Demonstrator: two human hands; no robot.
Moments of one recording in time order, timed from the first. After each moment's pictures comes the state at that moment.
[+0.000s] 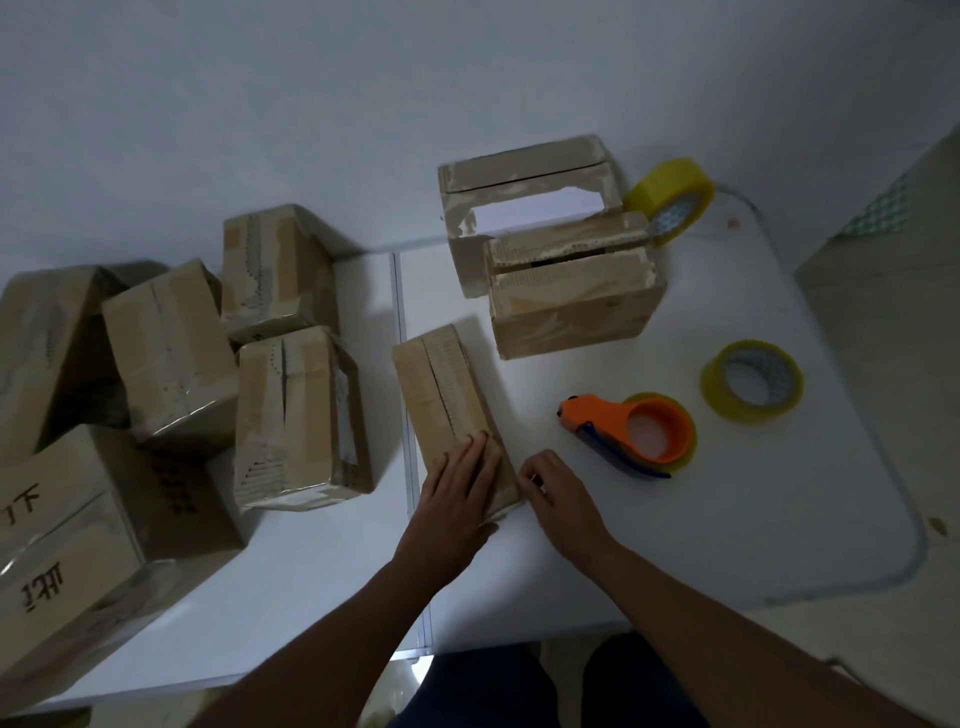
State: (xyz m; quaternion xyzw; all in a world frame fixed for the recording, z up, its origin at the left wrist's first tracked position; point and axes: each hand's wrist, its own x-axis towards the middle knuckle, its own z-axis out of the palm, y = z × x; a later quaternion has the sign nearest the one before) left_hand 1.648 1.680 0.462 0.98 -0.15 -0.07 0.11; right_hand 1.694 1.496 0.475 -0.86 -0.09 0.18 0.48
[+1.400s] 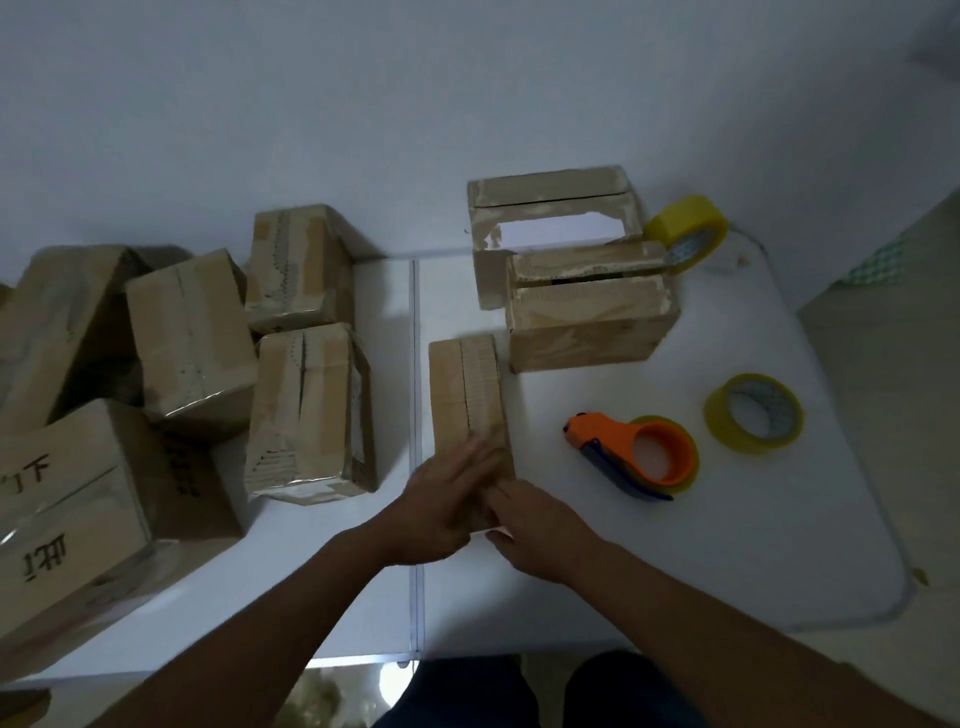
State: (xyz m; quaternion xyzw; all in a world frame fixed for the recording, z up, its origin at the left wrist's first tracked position) left_hand 1.671 1.713 0.515 0.92 -0.19 -0.17 0.30; right_hand 1.695 1.514 0.519 -0.87 -0.36 0.21 0.26
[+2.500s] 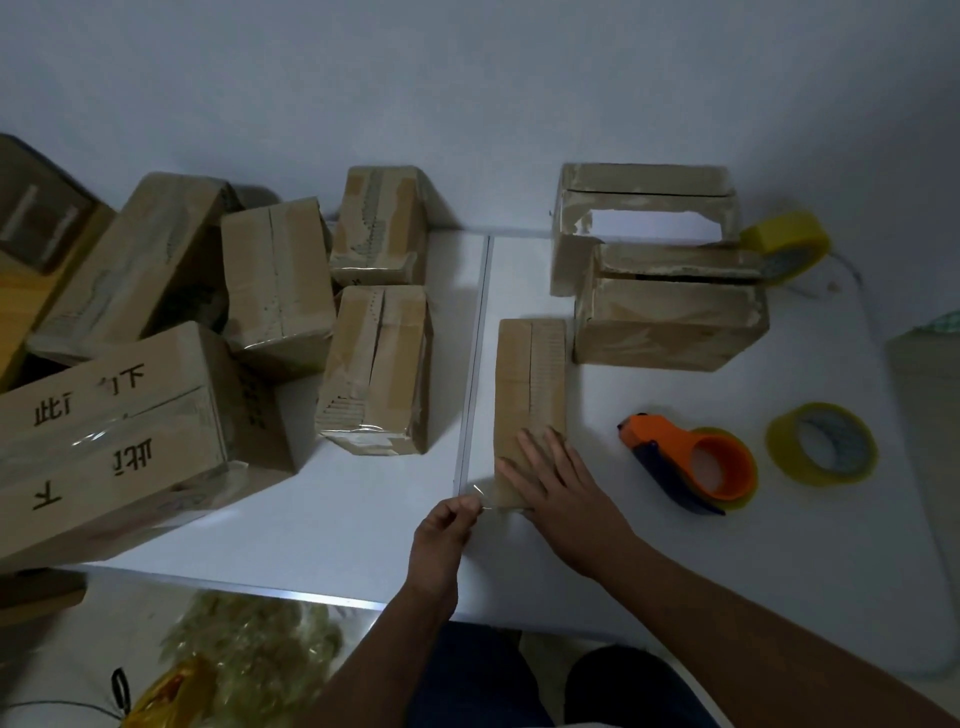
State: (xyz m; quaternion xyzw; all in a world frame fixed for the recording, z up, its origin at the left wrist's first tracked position) left_hand 1.581 1.680 0.500 0.52 0.47 -0.04 0.71; right_hand 1.690 1.524 0.489 -0.88 -0.46 0.07 0.03
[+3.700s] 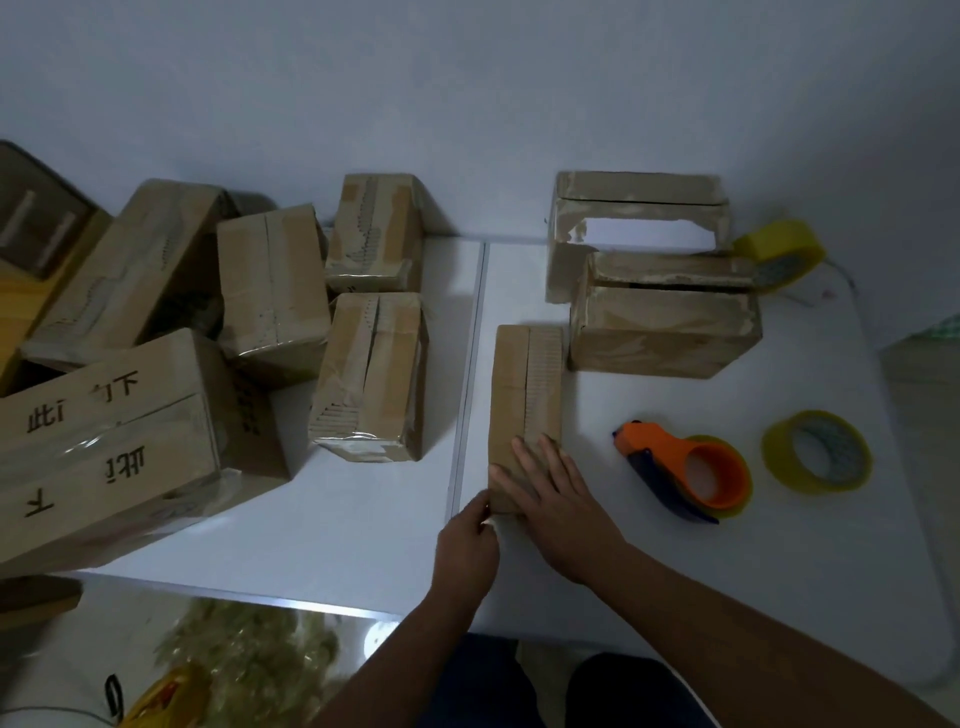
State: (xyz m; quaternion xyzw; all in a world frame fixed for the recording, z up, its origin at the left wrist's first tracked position) left_hand 1.607 1.654 0.527 0.78 0.35 -0.14 0.49; right_hand 1.691 1.527 0.487 -0.89 -0.45 0.07 0.03
